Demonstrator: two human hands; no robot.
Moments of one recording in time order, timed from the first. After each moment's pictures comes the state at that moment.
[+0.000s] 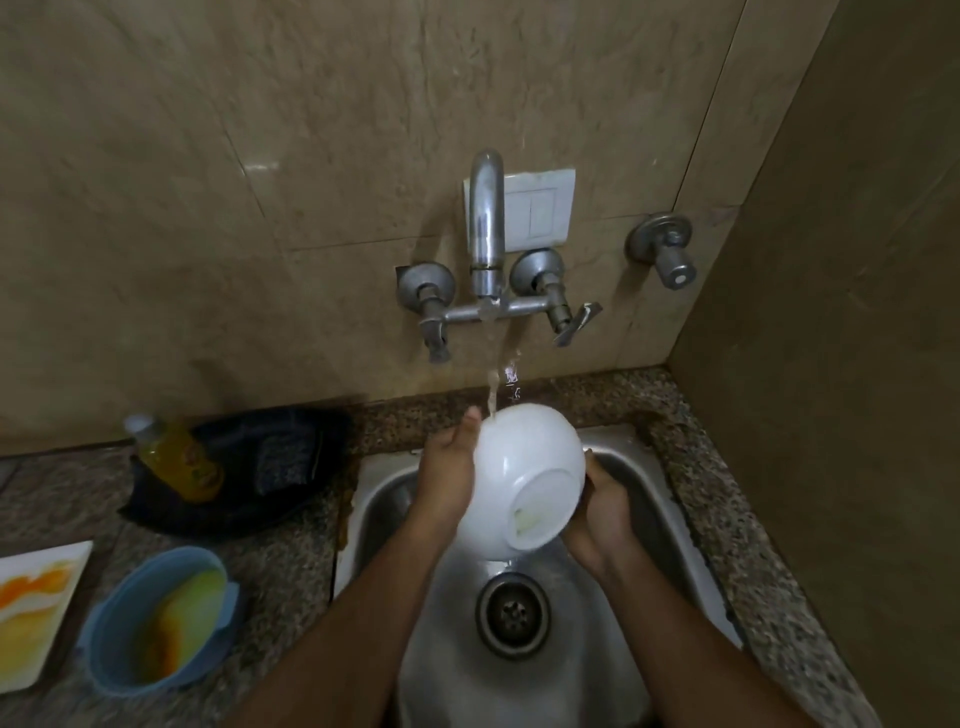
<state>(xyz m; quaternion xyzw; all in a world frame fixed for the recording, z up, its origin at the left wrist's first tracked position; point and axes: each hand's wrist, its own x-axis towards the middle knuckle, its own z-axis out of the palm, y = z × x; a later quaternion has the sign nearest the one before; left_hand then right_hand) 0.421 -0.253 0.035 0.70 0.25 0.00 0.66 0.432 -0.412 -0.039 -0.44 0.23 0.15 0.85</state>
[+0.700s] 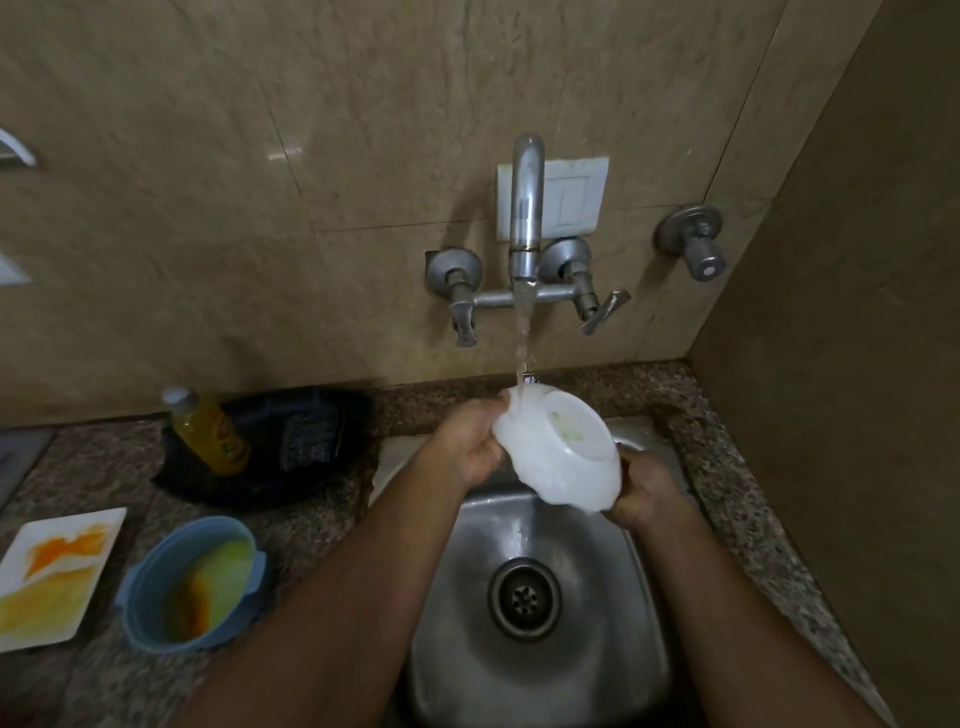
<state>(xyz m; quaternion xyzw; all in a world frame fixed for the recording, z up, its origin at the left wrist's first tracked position) 0.449 -0.241 0.045 0.45 0.28 -0.16 0.83 0.462 -0.435 -0.028 -0.38 0.29 0.31 0.82</state>
